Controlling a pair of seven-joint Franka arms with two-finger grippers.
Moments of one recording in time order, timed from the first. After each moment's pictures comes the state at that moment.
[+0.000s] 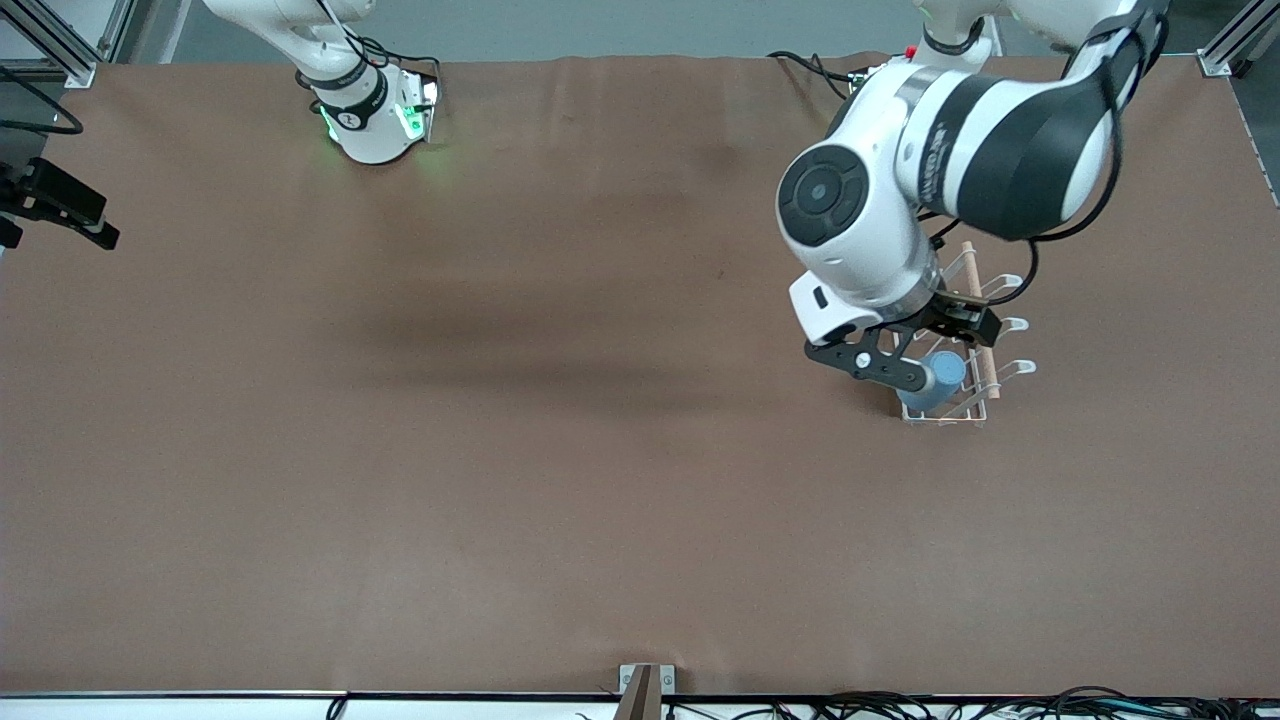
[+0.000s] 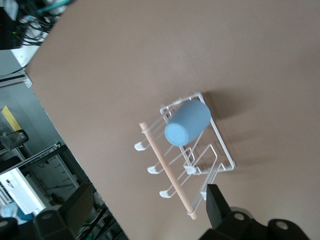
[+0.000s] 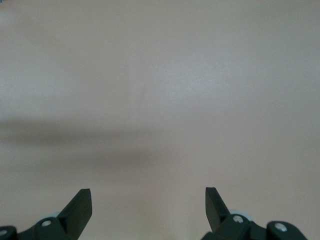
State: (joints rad) left arm -0.03 0.54 -0.78 -1.19 0.81 1.21 -0.20; right arm -0.01 0.00 -0.02 -1.41 0.01 1.44 0.01
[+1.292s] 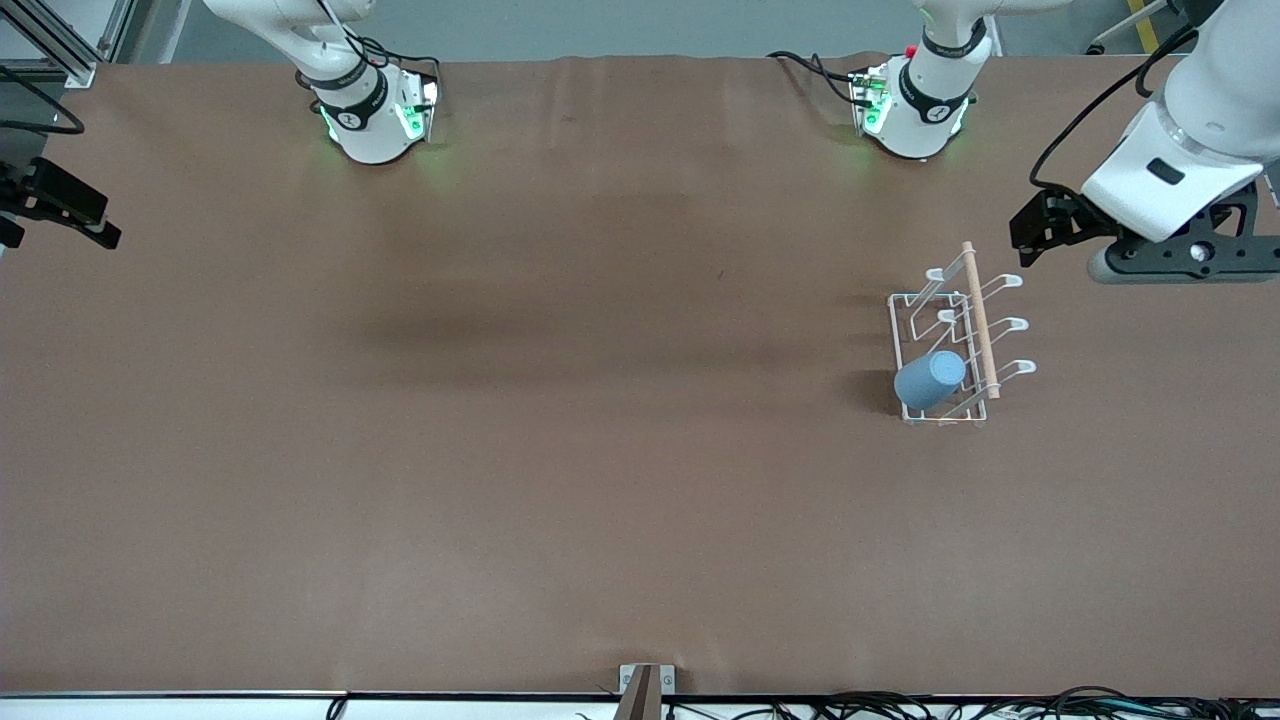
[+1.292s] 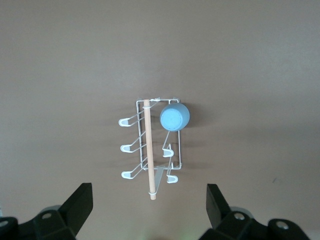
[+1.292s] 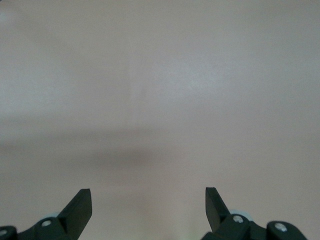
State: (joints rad) left arm -0.01 0.04 -0.23 -1.47 0.12 1.48 -0.17; right arm -0.01 0.00 -0.02 -1.41 0.01 1.43 0.01
